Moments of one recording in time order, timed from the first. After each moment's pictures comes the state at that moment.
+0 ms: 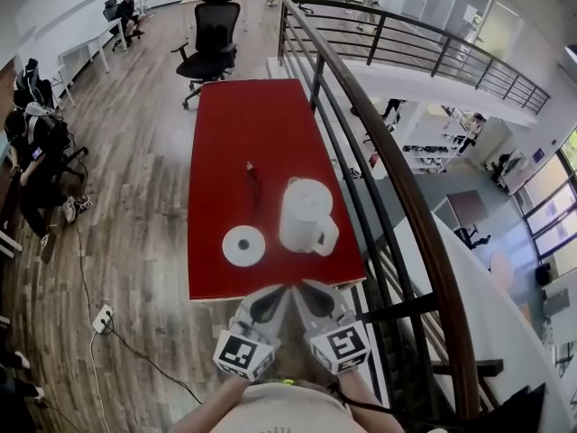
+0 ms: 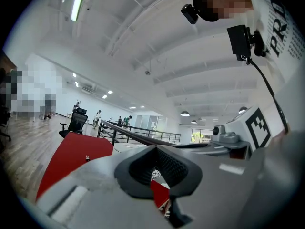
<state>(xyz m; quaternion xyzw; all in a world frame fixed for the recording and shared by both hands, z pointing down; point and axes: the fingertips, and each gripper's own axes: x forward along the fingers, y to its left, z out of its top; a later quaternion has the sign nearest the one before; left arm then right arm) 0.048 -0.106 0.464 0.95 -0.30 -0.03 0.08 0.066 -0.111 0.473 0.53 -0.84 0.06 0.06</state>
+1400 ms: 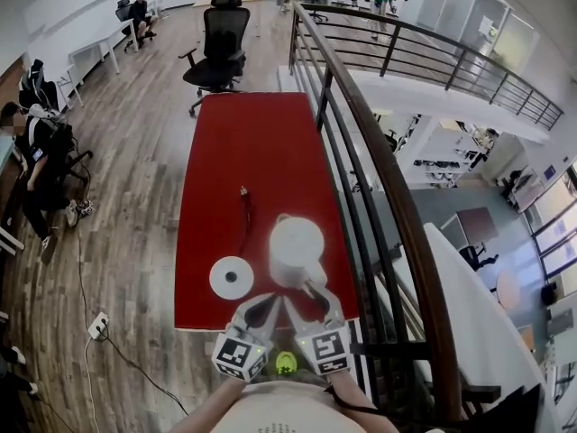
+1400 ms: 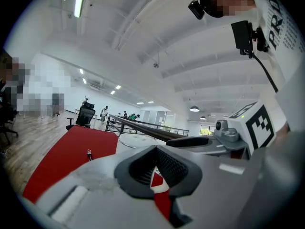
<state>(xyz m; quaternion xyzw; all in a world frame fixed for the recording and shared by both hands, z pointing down) 0.094 -0.201 0.517 0.94 -0.34 0.01 0.11 0.126 -0.211 0.521 0.54 -0.83 0.04 0.14</state>
